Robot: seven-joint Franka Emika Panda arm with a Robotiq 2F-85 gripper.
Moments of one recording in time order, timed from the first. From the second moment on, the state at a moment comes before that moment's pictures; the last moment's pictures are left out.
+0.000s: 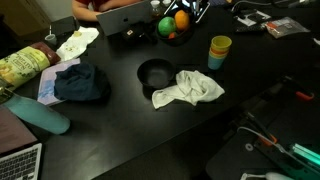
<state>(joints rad) 0.24 0.36 -0.17 -2.02 -0.25 2.34 0.84</state>
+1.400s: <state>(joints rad) 0.35 0.40 0.04 -1.88 -0.77 1.89 1.01</state>
